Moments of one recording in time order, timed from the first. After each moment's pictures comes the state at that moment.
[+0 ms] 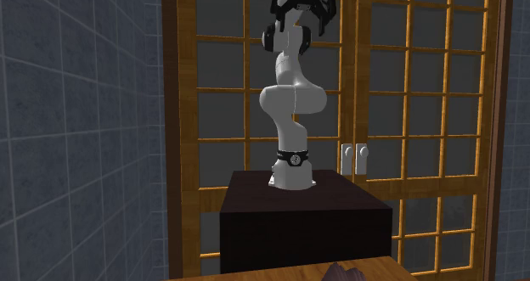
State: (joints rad) arm -0.02 -0.78 -0.04 -2.30 -0.09 1.65 -0.07
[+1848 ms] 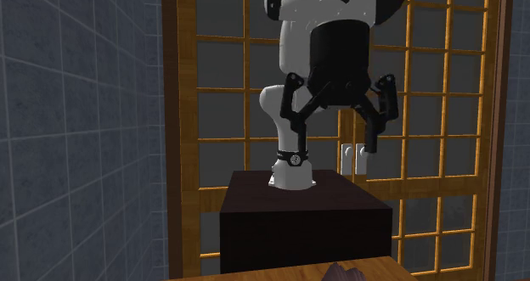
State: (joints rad) arm -0.01 0.11 -0.06 -2.08 -0.01 2.23 -0.01
